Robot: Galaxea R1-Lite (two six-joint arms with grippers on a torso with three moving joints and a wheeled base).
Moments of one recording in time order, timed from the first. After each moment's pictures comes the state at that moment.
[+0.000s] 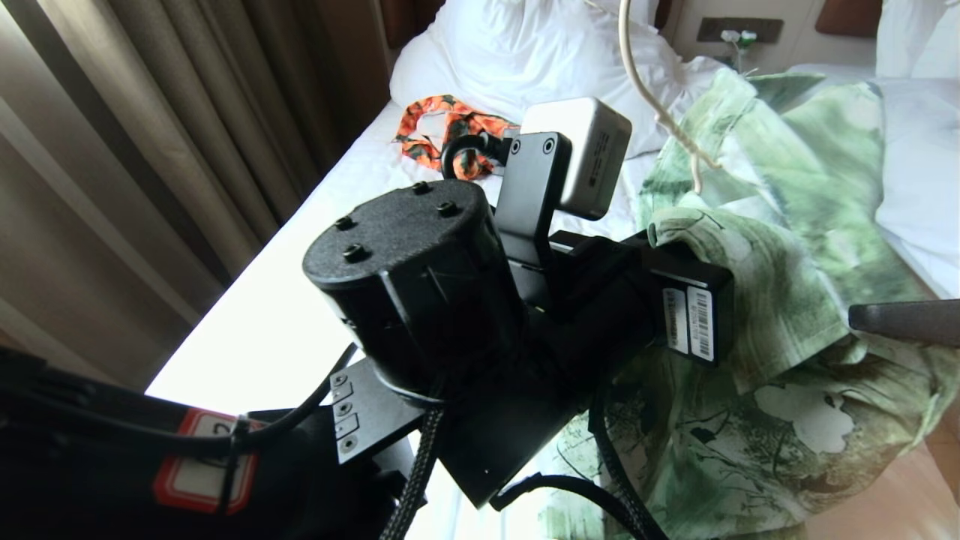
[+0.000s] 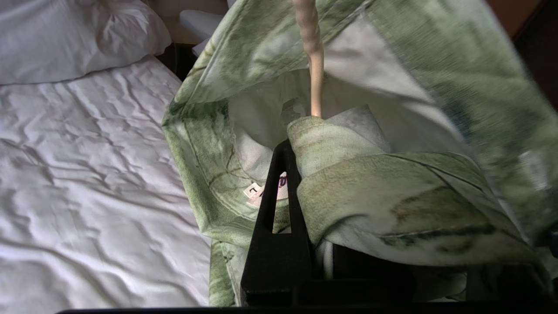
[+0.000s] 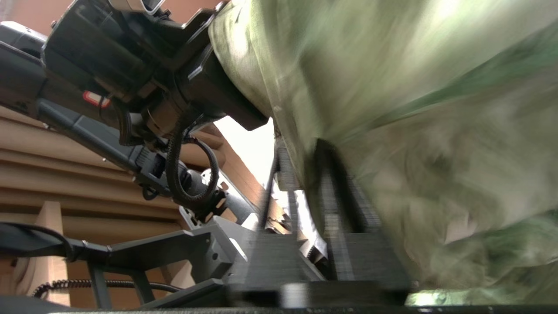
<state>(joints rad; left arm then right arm) -1.13 1.81 -1.05 -1.07 0.19 -0.05 0.60 1.07 -1.15 0.32 0.37 0.40</state>
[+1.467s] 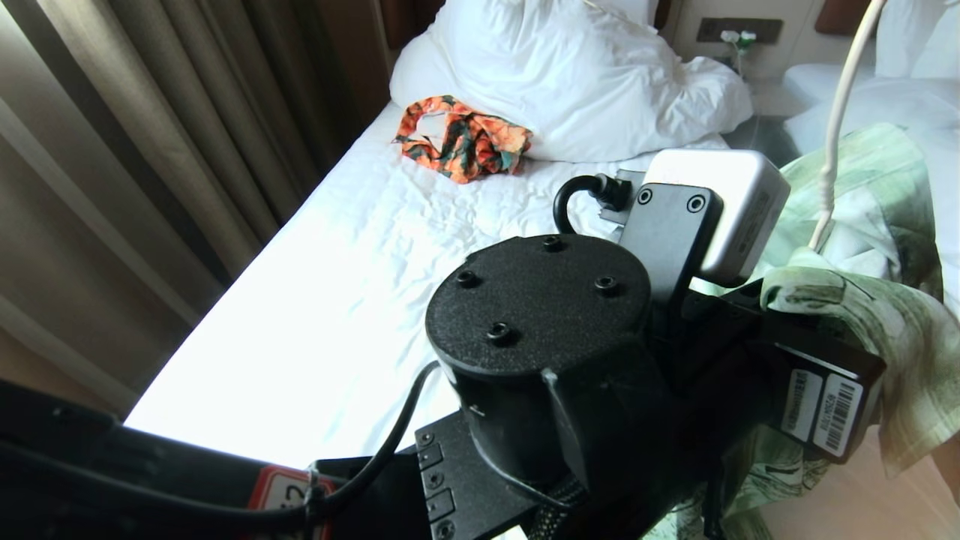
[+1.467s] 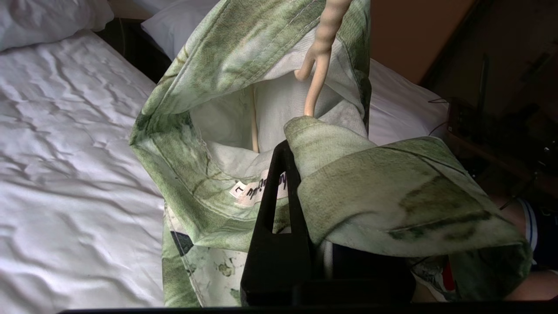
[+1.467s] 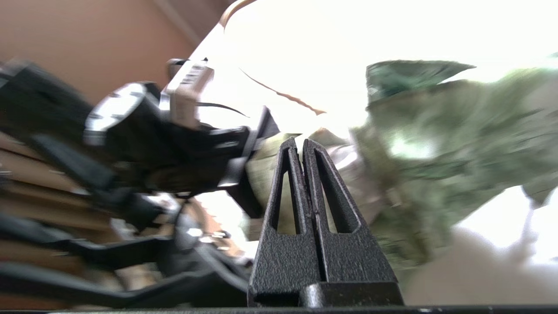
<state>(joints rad) -1.25 1.89 -1.12 -1.02 0.19 -0.06 0.60 1.16 -1.82 0.88 0.18 0.16</state>
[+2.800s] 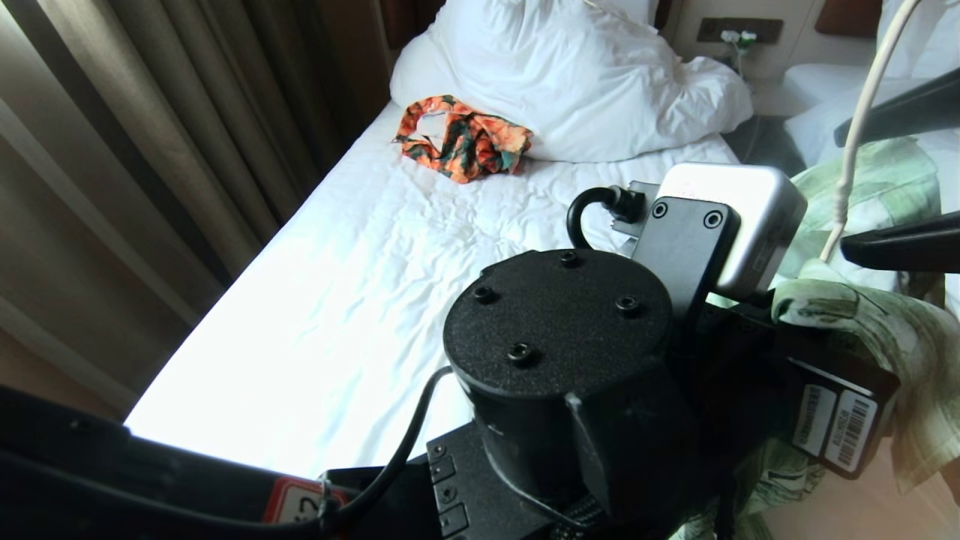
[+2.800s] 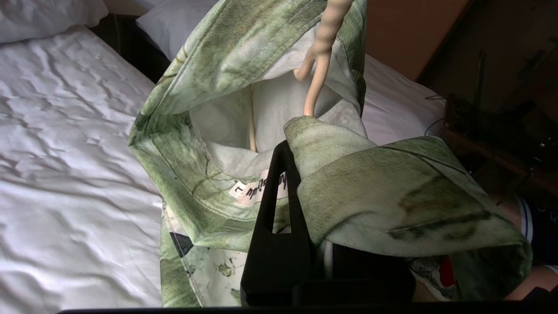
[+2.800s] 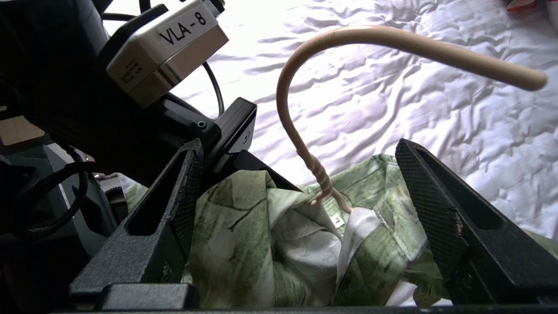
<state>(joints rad) -1.26 1.90 -1.12 -1.02 0.19 -0.06 0.73 1.38 -1.89 0.90 0.14 -0.41</state>
